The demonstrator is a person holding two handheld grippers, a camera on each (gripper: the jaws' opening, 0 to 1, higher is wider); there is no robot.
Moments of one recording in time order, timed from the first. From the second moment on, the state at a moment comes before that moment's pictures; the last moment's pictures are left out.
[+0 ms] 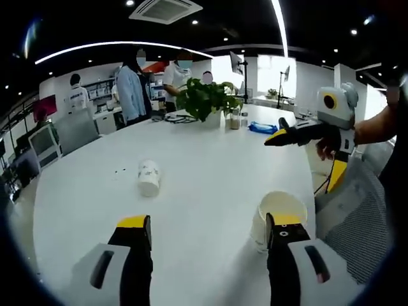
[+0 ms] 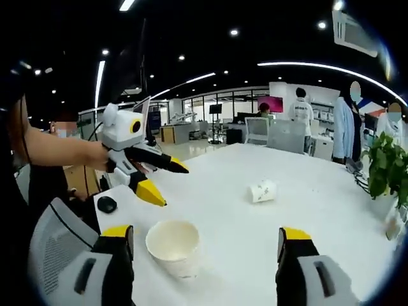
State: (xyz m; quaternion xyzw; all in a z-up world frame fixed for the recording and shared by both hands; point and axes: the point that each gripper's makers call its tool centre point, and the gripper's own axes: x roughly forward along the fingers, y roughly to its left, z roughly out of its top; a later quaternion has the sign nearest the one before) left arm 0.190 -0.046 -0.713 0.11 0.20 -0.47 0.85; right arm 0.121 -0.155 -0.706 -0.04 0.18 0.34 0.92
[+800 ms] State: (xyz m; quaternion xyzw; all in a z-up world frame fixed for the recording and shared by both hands) left arm 0.283 -0.043 -0.725 0.11 0.19 -0.45 0.87; right arm 0.125 -0.174 -0.715 -0.02 0.17 0.31 0.94
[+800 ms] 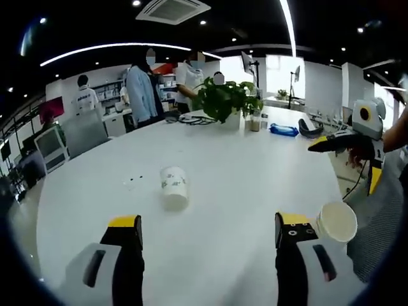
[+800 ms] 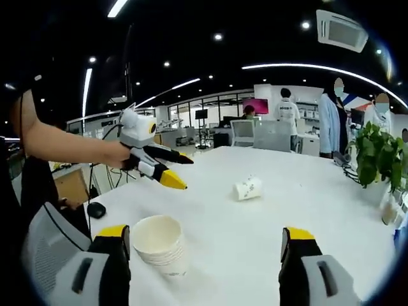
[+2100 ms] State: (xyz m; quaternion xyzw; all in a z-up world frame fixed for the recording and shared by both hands) left arm 0.372 -0.083 -0.791 0.05 0.23 -0.40 0.89; right arm 0.122 -0.194 -0.754 0.00 0.21 0.27 0.94
